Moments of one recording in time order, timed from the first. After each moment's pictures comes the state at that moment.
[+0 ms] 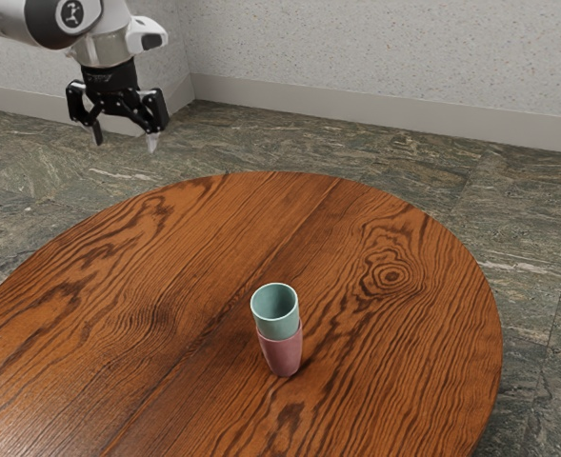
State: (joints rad) arm 0.11 -0.02 -0.08 -1.58 0.14 1.61 -0.28
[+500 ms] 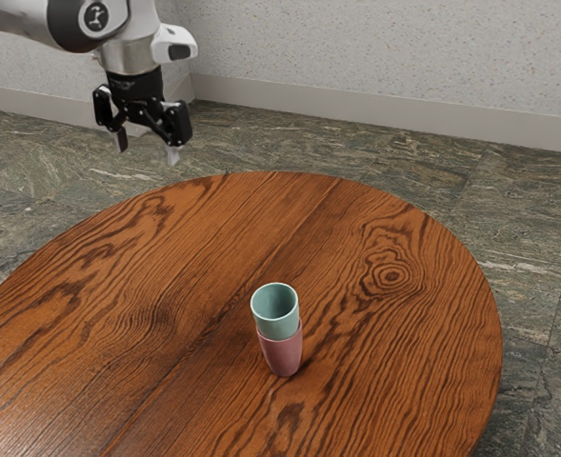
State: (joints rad) arm -0.01 -0.02 -0.08 -1.58 0.14 1.58 -0.20
